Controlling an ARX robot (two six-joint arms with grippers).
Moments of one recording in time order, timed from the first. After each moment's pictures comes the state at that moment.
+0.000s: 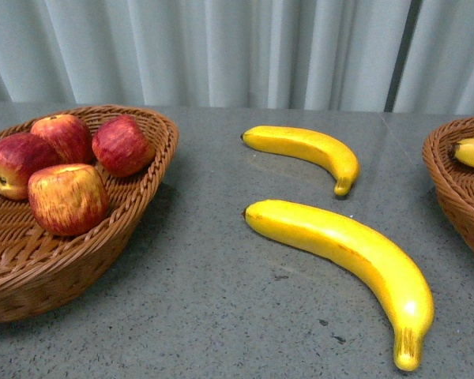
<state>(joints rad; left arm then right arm) 0.00 0.40 0.05 0.34 0.00 0.00 0.00 0.00 0.01 0.00 0.00 0.00</state>
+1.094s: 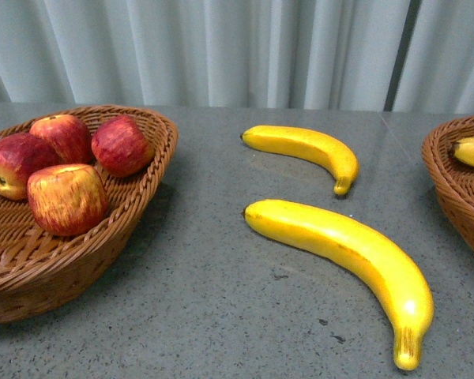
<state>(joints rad) 0.00 0.01 0.01 0.00 0.00 0.00 0.00 0.00 0.01 -0.01 0.00 0.00</state>
